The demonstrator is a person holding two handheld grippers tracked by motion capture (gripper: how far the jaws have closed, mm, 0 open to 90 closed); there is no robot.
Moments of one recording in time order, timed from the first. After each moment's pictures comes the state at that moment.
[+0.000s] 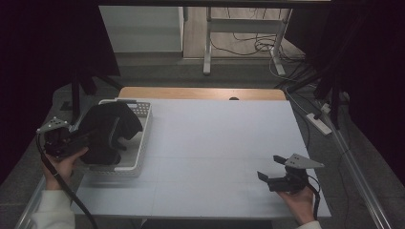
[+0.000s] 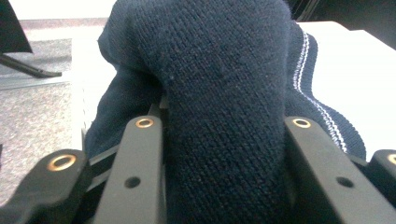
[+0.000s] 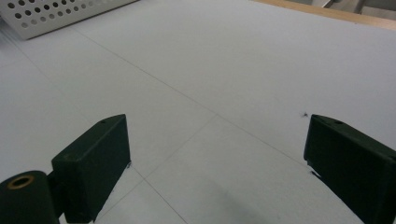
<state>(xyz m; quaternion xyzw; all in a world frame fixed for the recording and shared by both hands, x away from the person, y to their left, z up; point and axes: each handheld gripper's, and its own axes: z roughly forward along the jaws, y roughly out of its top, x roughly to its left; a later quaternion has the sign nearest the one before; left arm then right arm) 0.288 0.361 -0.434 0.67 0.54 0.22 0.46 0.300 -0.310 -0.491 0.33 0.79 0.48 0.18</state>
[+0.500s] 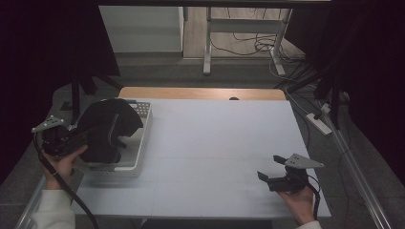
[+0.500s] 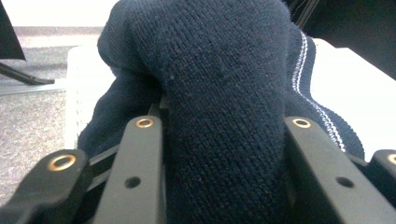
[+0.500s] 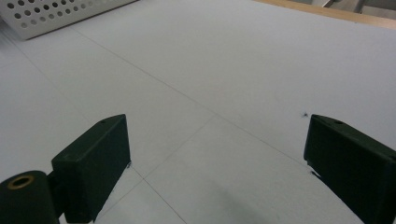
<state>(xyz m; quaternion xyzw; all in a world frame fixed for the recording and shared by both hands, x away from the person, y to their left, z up) 0.286 0.360 -0.427 0.66 0.54 0.22 0.48 0.300 -0.310 -0.492 0.33 0.79 0.48 0.18</state>
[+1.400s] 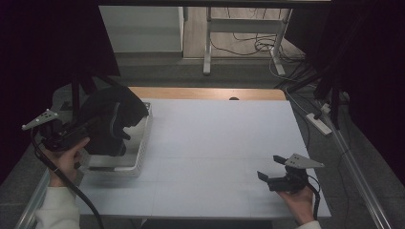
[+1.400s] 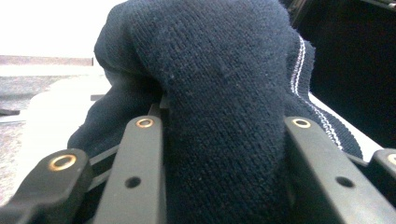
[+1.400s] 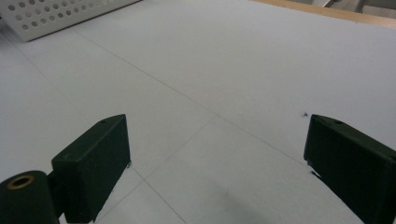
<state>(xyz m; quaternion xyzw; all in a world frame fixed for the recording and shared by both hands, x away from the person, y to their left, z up) 0.284 0.344 -0.400 0.62 0.51 0.21 0.56 0.301 -0.310 -0.493 0.33 0.79 0.48 0.18</state>
